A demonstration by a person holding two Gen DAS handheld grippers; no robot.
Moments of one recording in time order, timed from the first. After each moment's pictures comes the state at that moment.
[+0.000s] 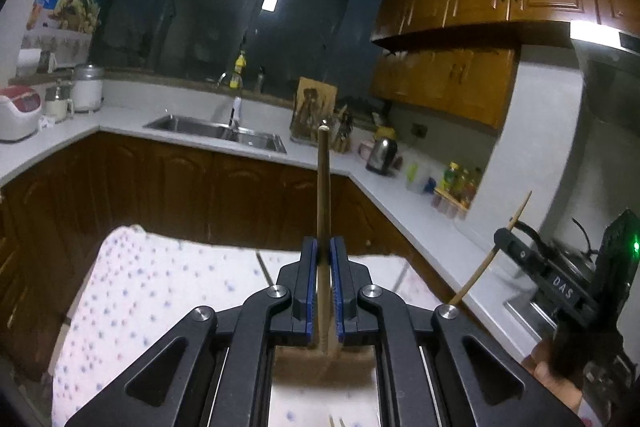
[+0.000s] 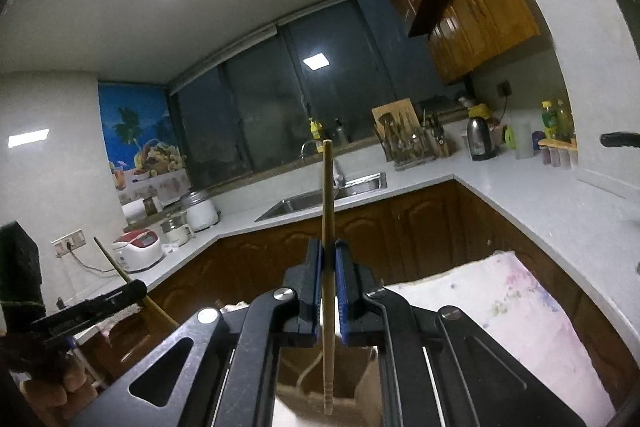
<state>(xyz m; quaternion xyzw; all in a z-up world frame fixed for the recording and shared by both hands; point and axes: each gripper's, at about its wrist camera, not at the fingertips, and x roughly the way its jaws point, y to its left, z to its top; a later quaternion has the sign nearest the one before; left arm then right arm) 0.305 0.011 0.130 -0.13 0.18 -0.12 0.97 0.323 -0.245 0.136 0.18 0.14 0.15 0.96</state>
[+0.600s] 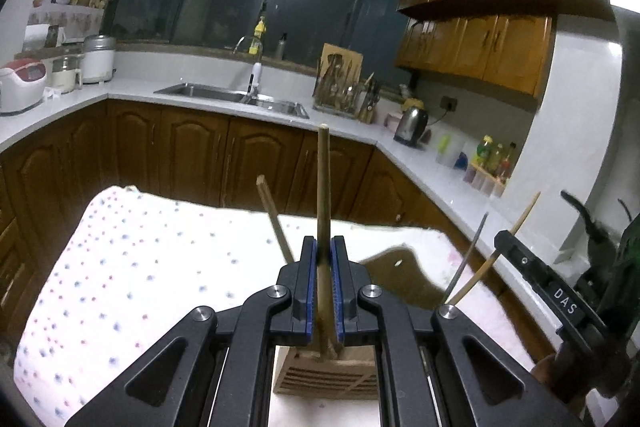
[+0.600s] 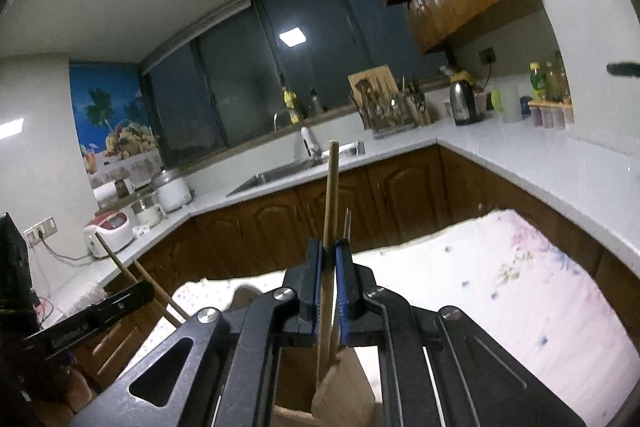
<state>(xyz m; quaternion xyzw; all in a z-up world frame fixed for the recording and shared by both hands) 0.399 -0.027 0.023 -0.13 0.23 -0.09 0.96 0.371 -0.227 0.045 0.18 0.19 0.12 0.96</state>
